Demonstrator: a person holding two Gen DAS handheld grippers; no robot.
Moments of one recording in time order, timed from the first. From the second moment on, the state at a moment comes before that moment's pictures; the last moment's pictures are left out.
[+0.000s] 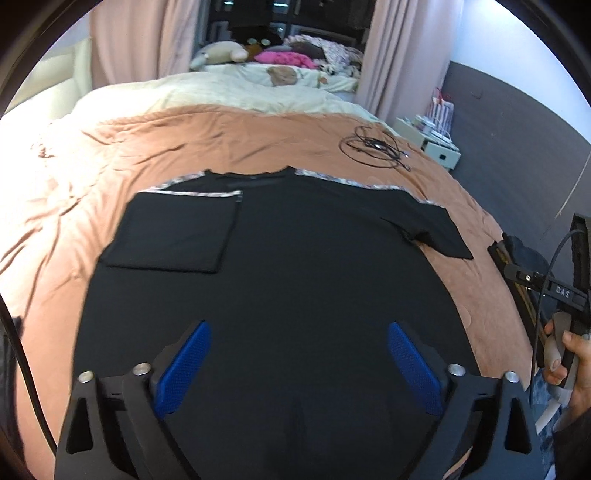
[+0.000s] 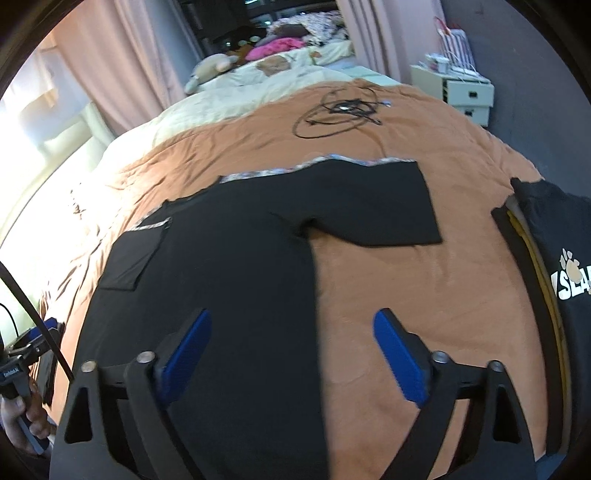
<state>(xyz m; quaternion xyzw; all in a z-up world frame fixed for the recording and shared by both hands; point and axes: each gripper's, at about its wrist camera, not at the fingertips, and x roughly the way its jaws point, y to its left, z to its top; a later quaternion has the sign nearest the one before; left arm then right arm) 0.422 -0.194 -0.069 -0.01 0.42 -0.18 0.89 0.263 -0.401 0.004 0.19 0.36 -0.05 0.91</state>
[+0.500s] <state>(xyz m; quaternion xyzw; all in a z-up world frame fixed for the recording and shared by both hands) 0.509 -0.293 -0.105 0.01 0.44 -0.23 0.87 0.339 -0.489 -0.024 0.23 0.37 -0.09 0.90</state>
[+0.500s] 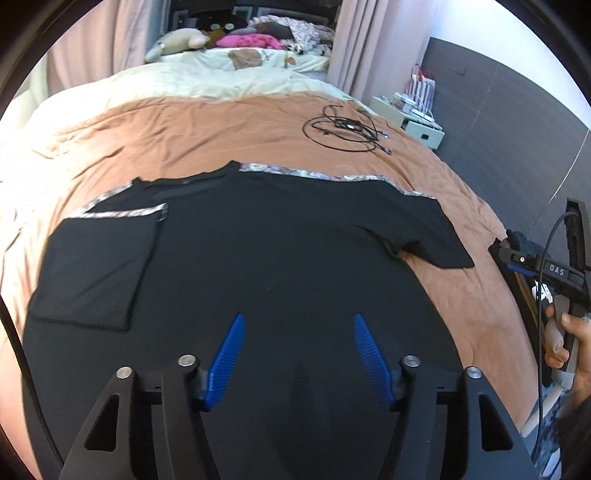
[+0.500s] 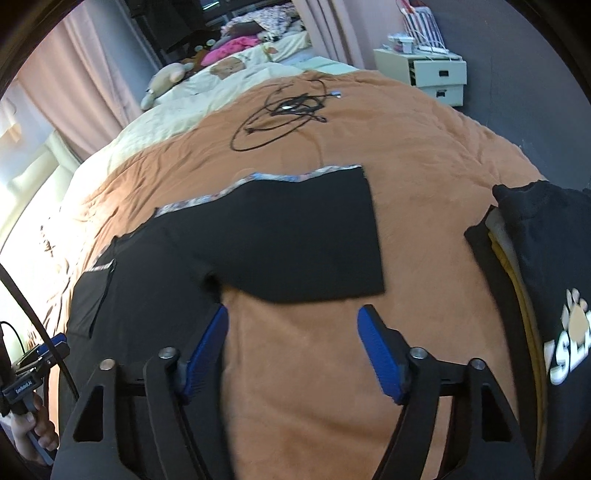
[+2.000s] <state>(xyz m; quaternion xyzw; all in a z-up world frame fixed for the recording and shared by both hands) 0.647 -0.435 -0.191 0.00 0.51 -0.32 0.80 0.476 -0.487 0.054 0.17 0.33 -0.03 0.93</state>
